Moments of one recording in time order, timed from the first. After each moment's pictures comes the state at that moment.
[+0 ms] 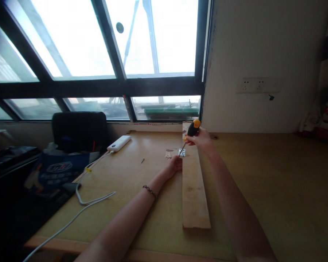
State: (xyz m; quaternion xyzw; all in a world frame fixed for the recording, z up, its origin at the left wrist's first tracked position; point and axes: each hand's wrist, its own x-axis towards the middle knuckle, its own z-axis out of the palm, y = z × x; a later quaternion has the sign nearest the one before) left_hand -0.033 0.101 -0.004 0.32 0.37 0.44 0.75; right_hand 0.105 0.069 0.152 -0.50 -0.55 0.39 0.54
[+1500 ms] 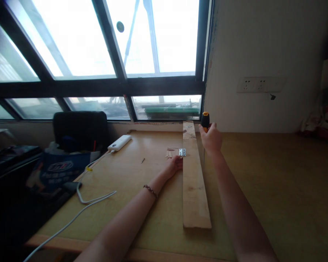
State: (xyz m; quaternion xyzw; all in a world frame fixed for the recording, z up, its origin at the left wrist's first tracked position) left_hand -0.033 0.103 -0.010 0.32 0.36 0.46 0.75; right_hand 0.134 0.081 0.141 -0.73 -0.52 -0.07 0.44
